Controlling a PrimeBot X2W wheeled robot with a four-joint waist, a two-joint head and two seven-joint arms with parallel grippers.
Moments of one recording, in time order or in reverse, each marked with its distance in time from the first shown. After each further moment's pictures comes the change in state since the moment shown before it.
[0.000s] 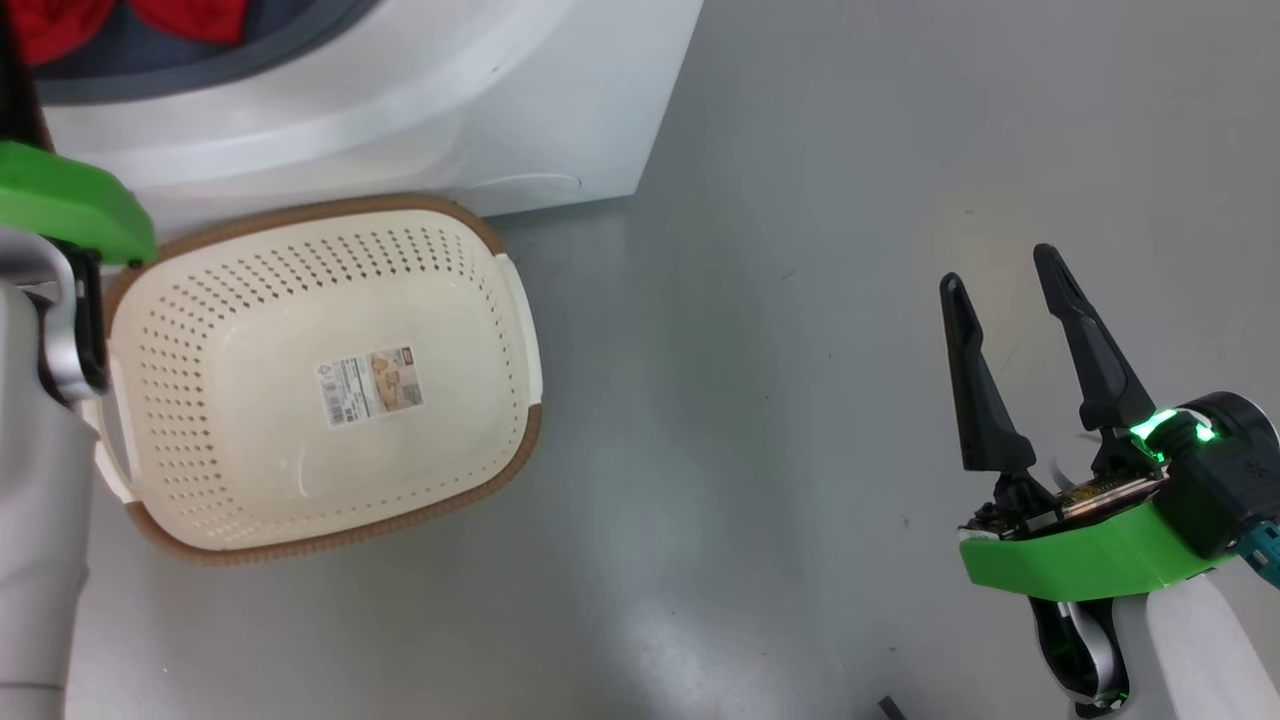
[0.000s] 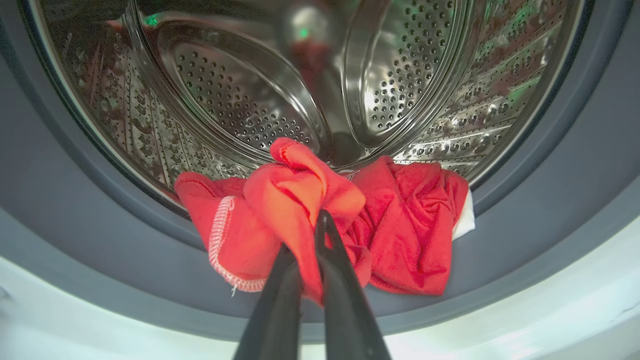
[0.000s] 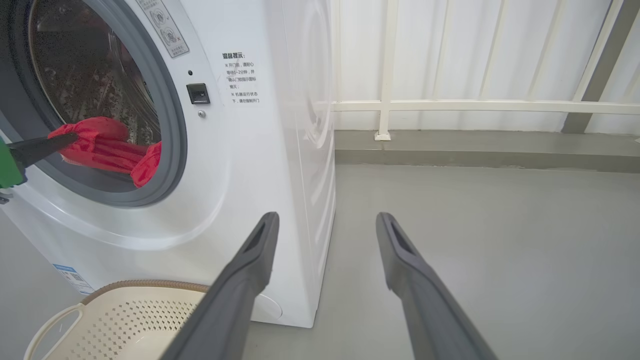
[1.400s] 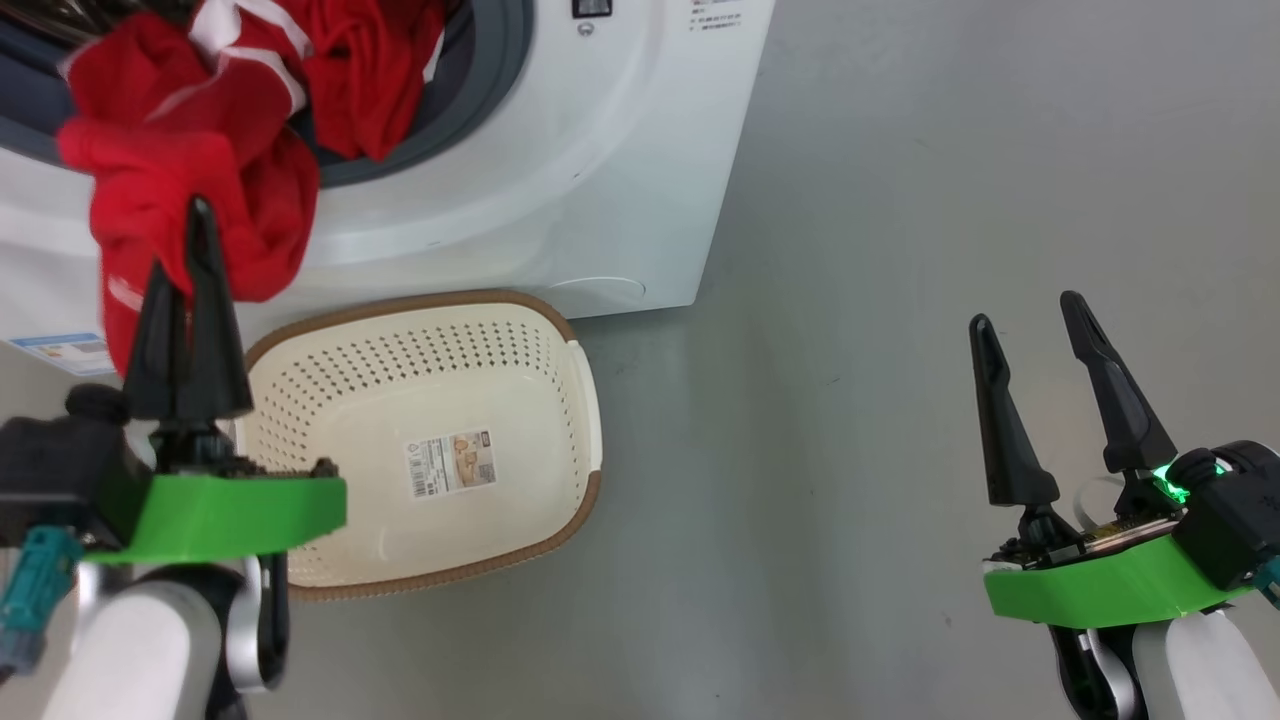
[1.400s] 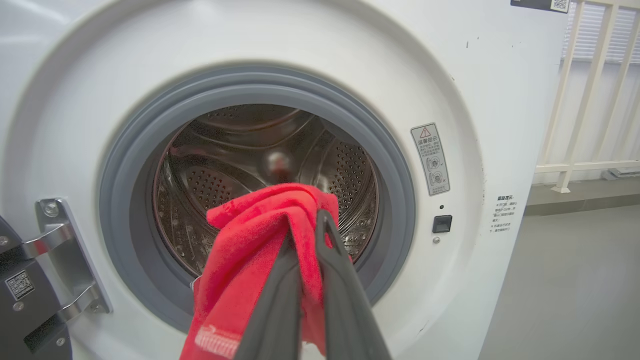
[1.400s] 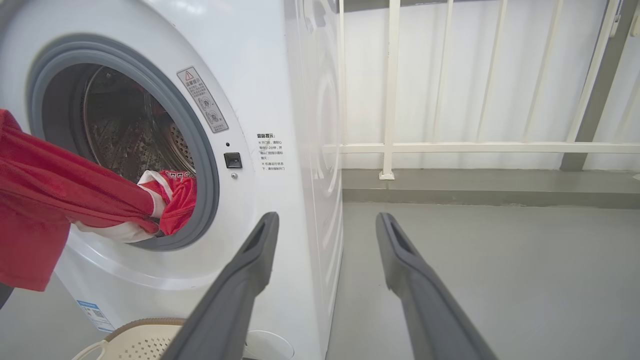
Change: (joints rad) left arm 0.602 -0.025 -0.038 -0.906 0.011 0.198 0.109; right arm 0.067 -0.003 -0.040 0.005 0.005 0.000 0.000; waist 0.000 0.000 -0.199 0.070
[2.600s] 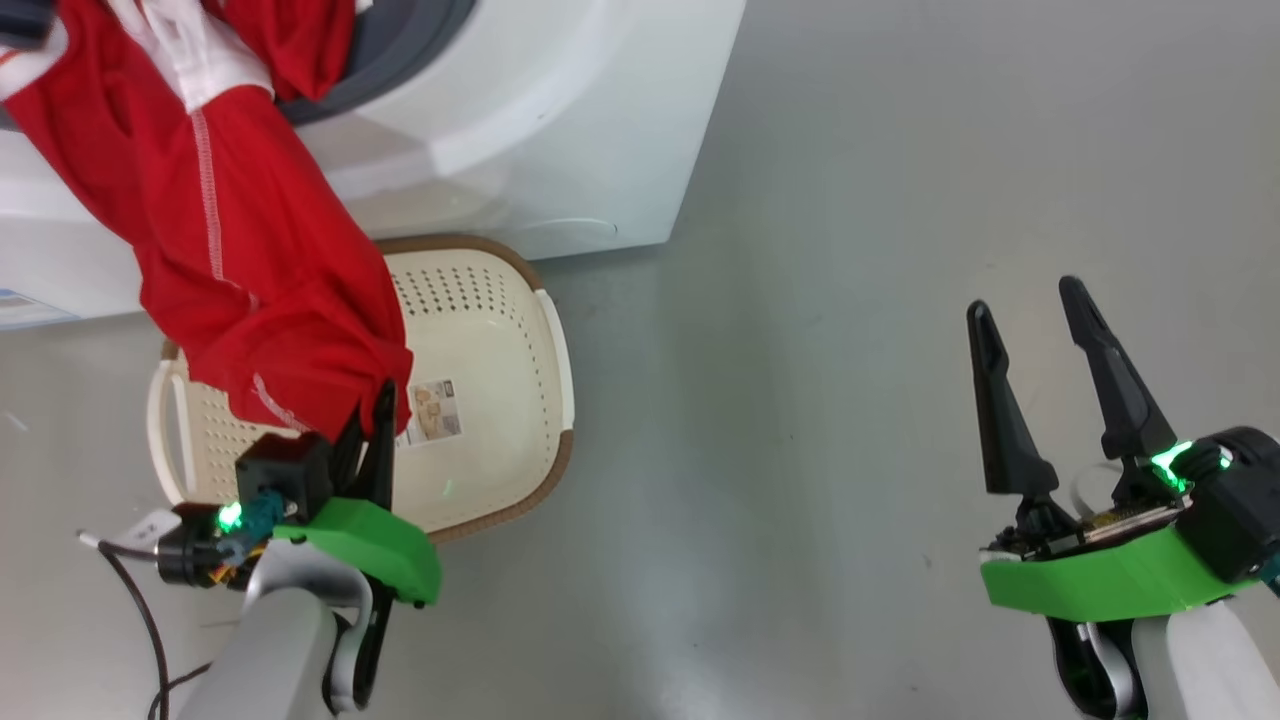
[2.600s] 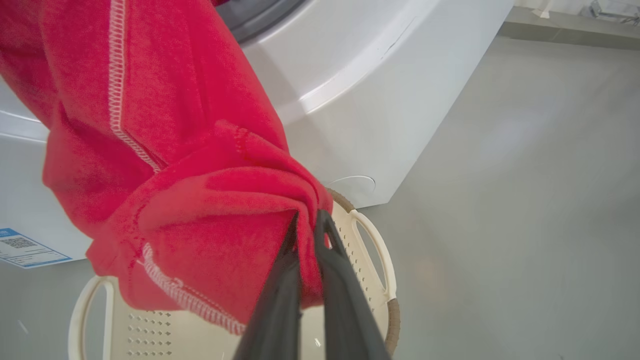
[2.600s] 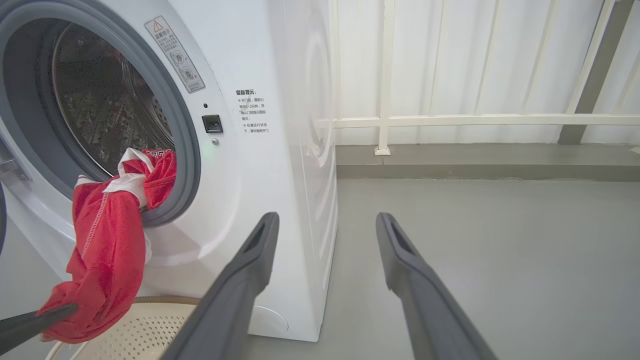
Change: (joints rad) left arm -0.053 -0.111 -0.155 0.626 -0.107 -0.192 -0.087; right arm -0.002 0.000 0.007 -0.021 0.004 0.000 0.000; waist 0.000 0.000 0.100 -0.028
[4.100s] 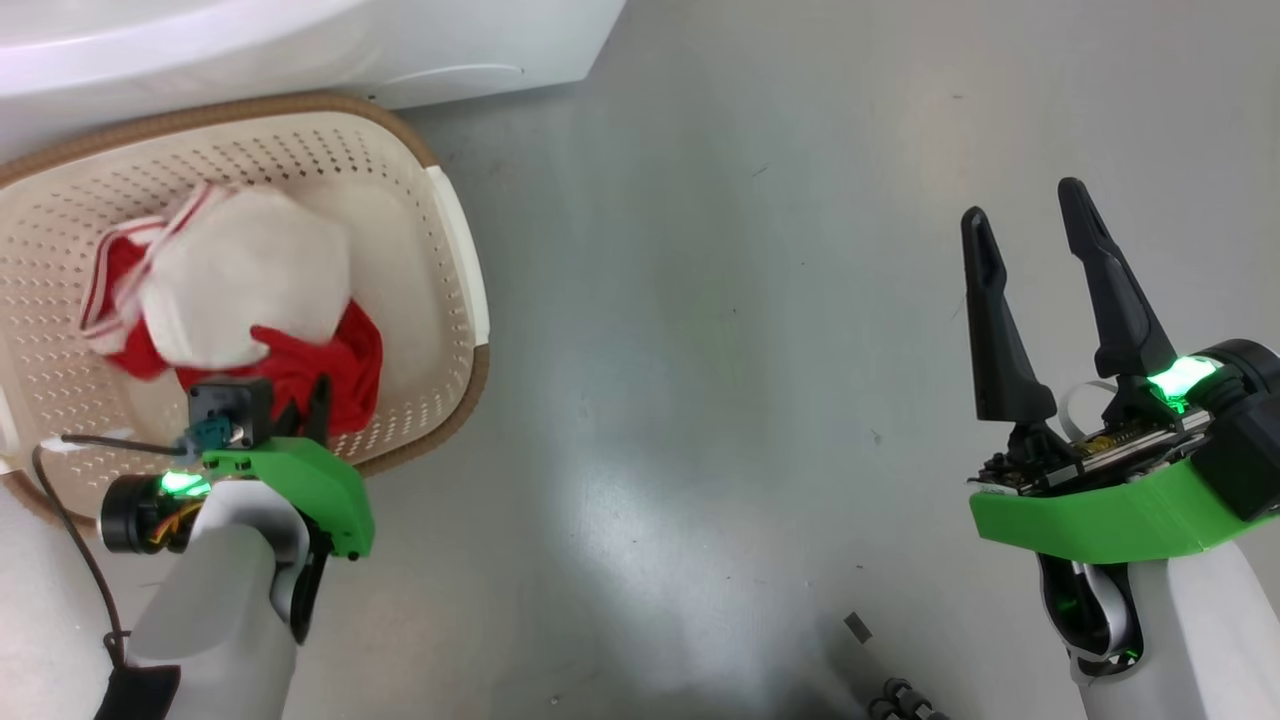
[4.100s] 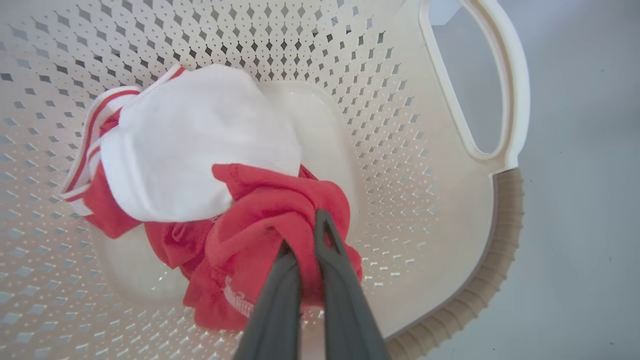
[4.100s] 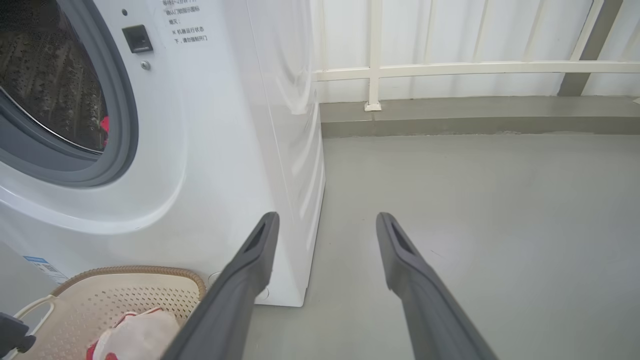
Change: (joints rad) left arm -0.316 -0.048 0.056 0.637 0.030 -0.165 -0.025; right arm -0.139 0.000 0.034 -0.008 0.053 0.000 0.000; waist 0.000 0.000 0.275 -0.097
